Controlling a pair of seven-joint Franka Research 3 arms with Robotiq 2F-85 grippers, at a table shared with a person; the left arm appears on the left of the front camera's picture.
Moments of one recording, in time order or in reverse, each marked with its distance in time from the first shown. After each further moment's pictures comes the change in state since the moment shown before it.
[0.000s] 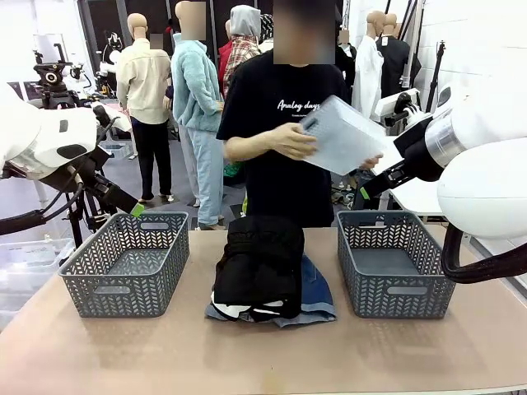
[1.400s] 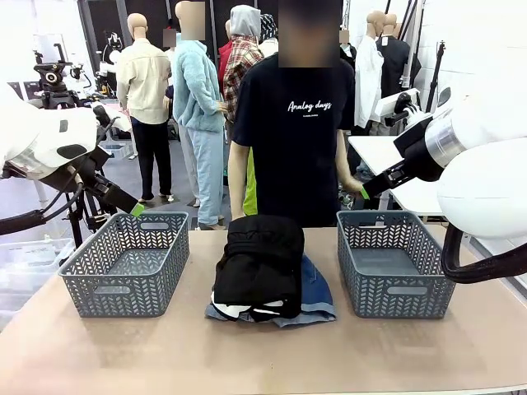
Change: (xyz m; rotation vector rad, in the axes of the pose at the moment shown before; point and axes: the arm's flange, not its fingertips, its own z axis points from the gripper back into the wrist) left arm 0.000 0.000 0.000 0.000 0.000 0.000; right arm 0.000 0.000 0.000 0.000 0.000 0.000
